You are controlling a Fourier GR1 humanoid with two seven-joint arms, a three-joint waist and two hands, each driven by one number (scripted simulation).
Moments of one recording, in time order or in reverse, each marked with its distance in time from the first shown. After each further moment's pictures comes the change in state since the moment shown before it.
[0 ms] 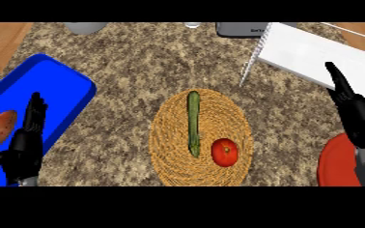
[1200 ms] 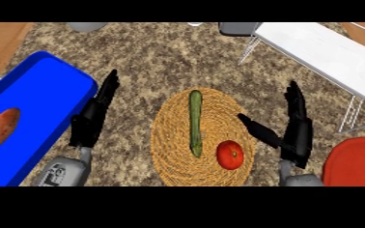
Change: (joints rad) left arm -0.243 -0.123 -0.219 0.027 -0.045 -0.153 0.181; right arm 0.065 0.434 0.104 -0.013 0.204 -0.595 -0.070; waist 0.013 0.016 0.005
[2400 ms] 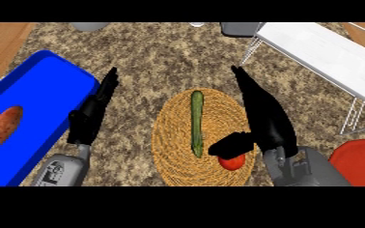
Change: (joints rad) left arm -0.013 -0.006 0.030 0.001 -0.009 -0.043 0.022; right arm -0.409 -0.231 0.392 -0.368 0.394 0.606 1.244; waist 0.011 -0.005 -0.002
